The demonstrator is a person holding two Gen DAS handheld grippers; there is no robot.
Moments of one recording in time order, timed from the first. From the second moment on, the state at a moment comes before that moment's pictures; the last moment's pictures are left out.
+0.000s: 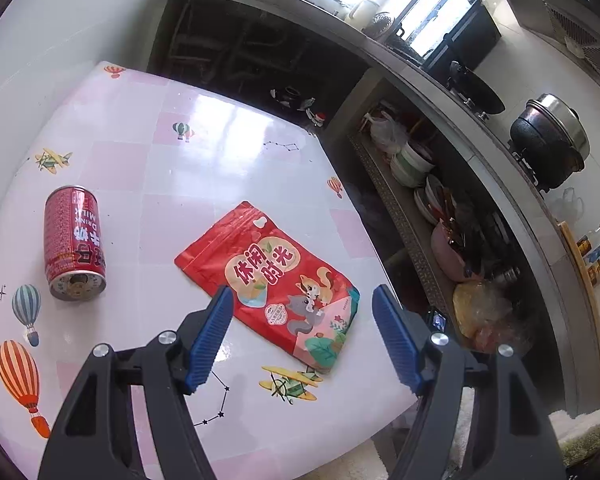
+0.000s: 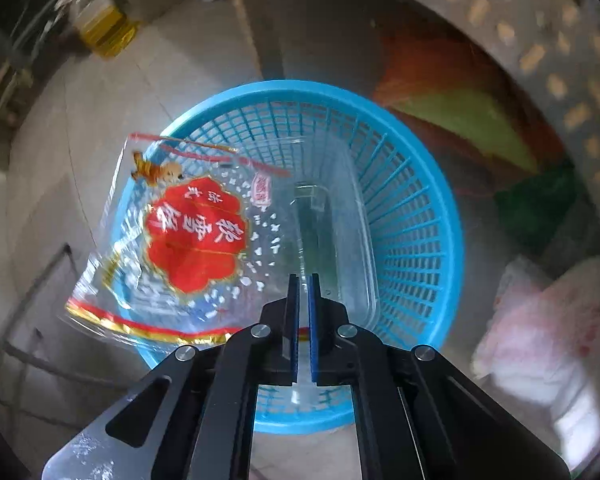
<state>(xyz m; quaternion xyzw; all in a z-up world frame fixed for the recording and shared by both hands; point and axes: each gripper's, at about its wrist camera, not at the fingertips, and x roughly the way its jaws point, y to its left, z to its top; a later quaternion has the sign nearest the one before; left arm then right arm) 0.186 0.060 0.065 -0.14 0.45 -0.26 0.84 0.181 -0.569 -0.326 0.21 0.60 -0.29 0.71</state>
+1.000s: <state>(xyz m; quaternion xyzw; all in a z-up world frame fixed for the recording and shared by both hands) 0.179 0.067 0.065 -0.14 0.44 -0.23 0.86 0.162 -0.503 -0.189 0.19 0.47 -0.24 0.83</state>
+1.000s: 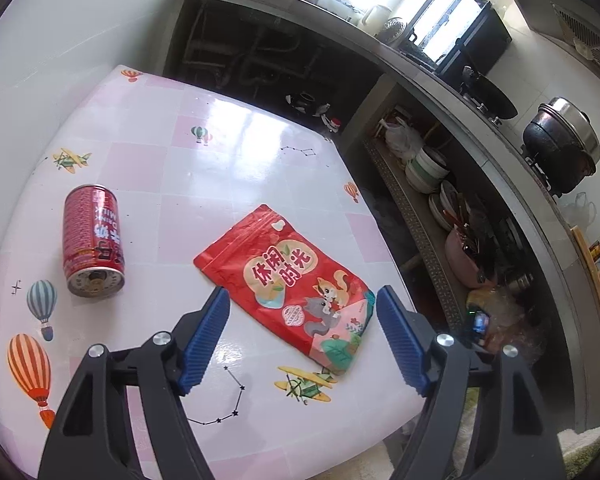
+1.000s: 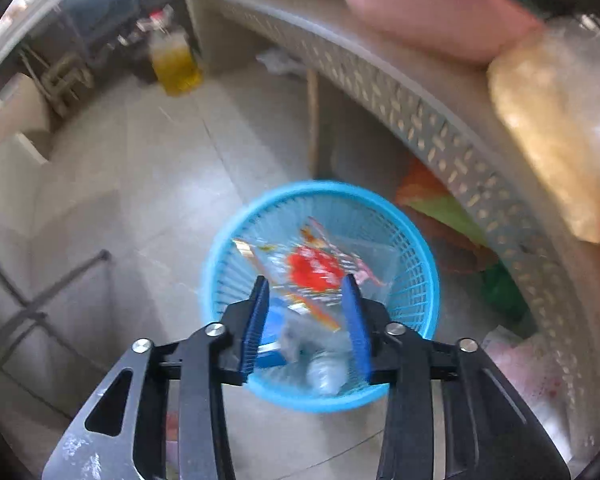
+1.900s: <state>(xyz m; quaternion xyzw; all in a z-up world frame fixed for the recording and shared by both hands) 0.188 -0.001 -0.024 -0.06 0.47 -0.21 0.85 0.281 -0.275 -0.072 0.26 0.50 0.15 0.81</state>
